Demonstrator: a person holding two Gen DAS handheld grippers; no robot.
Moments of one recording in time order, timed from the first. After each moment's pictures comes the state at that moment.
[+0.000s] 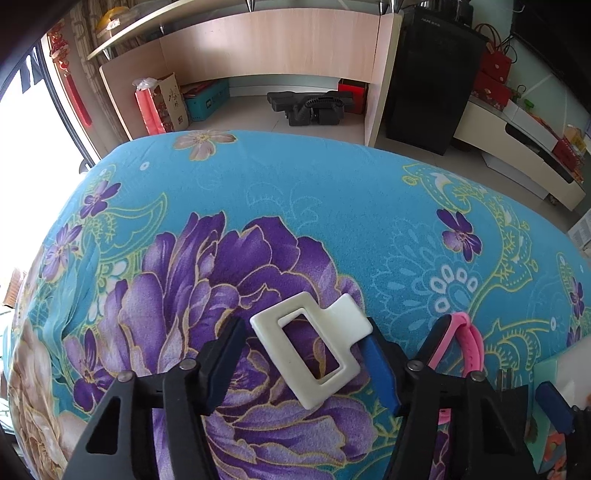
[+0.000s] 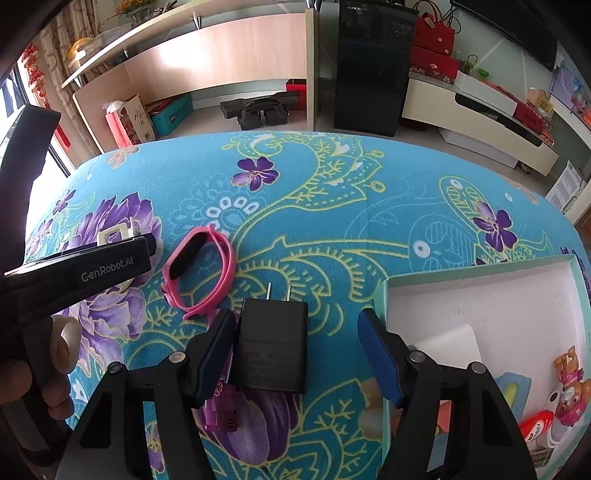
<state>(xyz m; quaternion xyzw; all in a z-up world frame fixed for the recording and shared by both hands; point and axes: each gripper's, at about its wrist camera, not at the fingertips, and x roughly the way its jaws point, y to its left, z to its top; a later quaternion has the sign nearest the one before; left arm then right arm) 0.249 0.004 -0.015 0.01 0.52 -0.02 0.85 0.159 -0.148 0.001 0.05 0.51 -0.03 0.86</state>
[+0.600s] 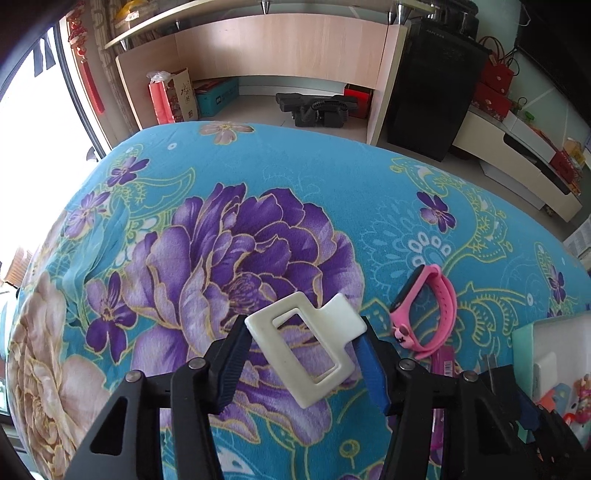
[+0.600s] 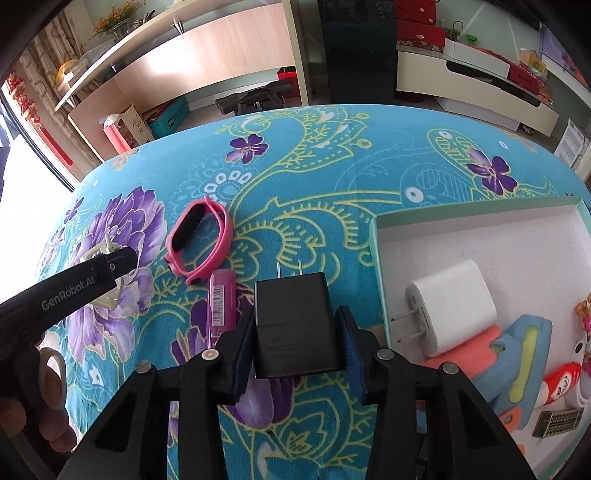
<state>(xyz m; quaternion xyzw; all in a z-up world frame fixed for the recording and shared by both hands) 0.186 0.009 0.009 -0.02 0.52 -0.01 0.86 0.123 -0.166 -0.002 0.12 0.52 -0.03 0.85</state>
